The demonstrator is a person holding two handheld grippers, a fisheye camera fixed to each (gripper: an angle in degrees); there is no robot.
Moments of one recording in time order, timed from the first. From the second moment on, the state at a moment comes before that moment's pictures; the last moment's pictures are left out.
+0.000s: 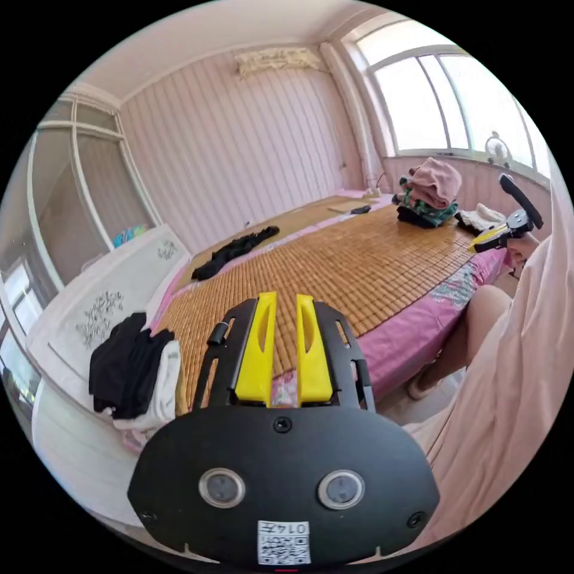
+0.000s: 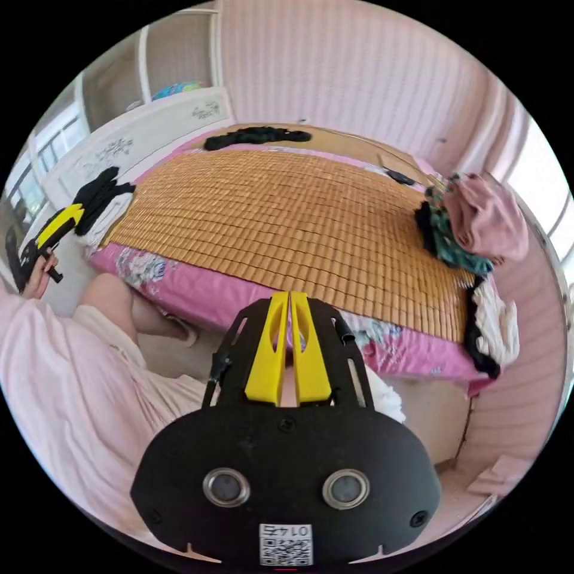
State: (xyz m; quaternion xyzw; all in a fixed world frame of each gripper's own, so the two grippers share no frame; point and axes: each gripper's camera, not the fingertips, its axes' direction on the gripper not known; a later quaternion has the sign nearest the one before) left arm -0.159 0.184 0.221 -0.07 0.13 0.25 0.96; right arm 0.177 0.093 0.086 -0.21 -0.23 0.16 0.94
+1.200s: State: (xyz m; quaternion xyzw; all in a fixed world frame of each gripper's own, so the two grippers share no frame) left arm 0.519 0.133 0.528 -0.27 0.58 0.37 0.68; right arm 0.747 0.205 0.170 -0.07 0.03 0.55 0.83
